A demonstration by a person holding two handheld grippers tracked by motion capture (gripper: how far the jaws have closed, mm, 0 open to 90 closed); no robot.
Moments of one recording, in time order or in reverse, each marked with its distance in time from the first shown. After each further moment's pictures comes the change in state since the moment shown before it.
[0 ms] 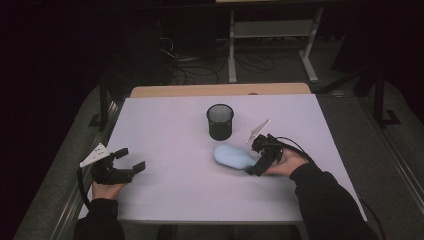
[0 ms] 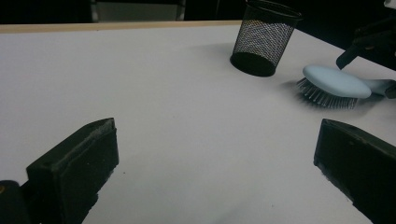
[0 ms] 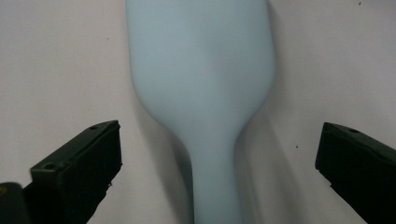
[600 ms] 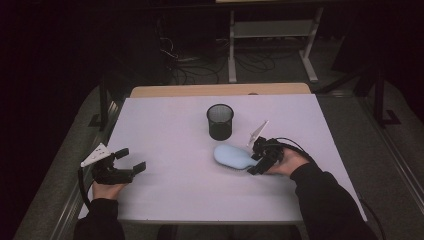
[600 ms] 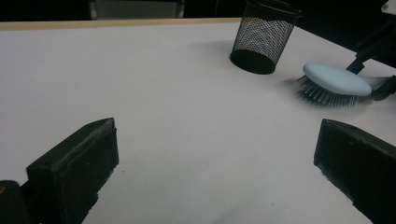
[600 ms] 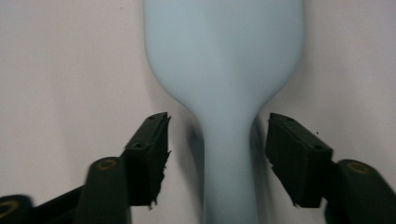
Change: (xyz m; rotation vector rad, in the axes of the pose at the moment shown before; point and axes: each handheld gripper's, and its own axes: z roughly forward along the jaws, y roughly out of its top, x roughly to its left) left arm 0.000 0.000 0.002 0.013 -0.003 0.002; right arm -0.002 -0.003 0.002 0.069 0.062 -0.045
